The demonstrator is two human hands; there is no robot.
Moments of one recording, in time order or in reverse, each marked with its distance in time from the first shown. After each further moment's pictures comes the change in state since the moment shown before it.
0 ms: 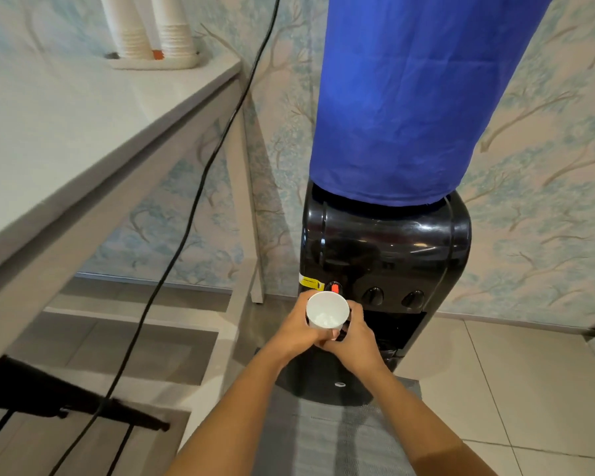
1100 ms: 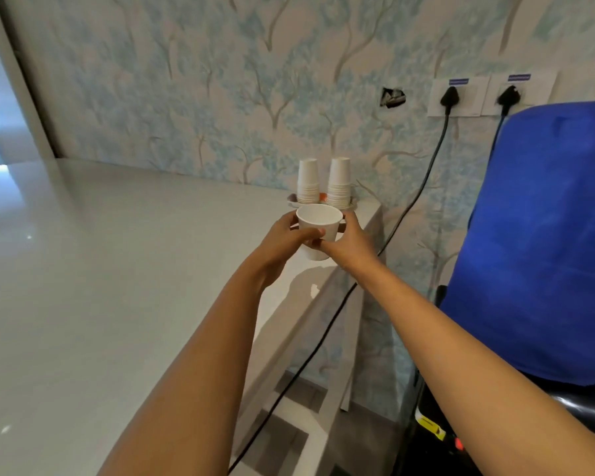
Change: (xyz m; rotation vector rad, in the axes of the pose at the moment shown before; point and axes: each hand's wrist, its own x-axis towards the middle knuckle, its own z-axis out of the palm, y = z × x) left_hand -0.102 0.281 -0.303 -0.115 0.512 0.313; right_hand 0.005 -0.416 0.028 0.179 -0.087 -0.720
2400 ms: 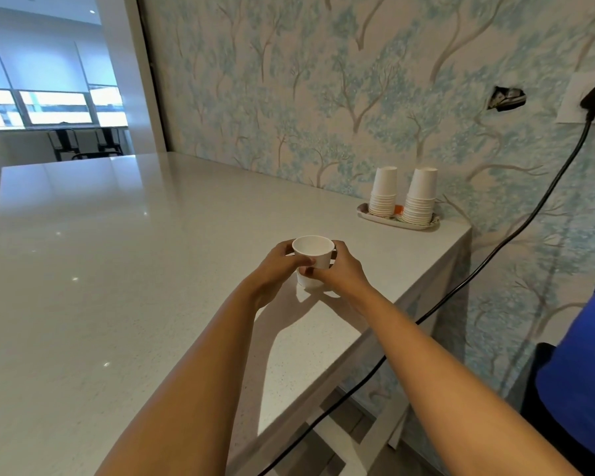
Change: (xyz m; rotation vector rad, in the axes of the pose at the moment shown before) left_hand 0.005 -0.045 -0.077 0.135 0.303 -0.221; right_hand 0.052 0.024 0.110 -0.013 -0.390 0.013
